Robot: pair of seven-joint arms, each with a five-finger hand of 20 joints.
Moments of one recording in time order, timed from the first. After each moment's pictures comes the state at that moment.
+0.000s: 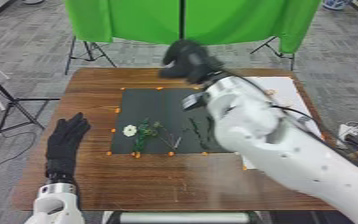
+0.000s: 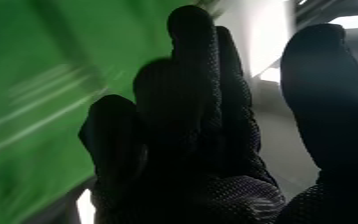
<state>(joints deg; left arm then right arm) 122.1 -66.4 -90.4 -114.6 50.5 19.2 18.1 -53.4 -53.5 37.6 -109.2 -118.5 9.9 25.4</state>
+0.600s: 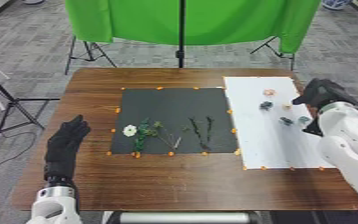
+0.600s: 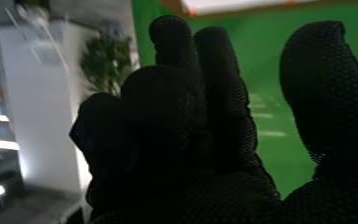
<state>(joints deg) 123.6 -66.6 -91.0 -115.2 51.5 18.5 17.8 -83.8 -34.5 70.4 -101.3 -120.2 -2.4 38.7</state>
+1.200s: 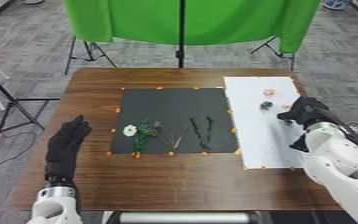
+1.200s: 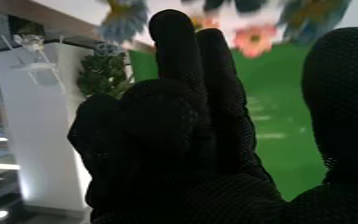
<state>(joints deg) 123.6 -67.0 -91.1 -115.2 51.7 18.1 17.6 -88.6 -37.0 68.0 -101.3 -122.3 2.6 37.7</state>
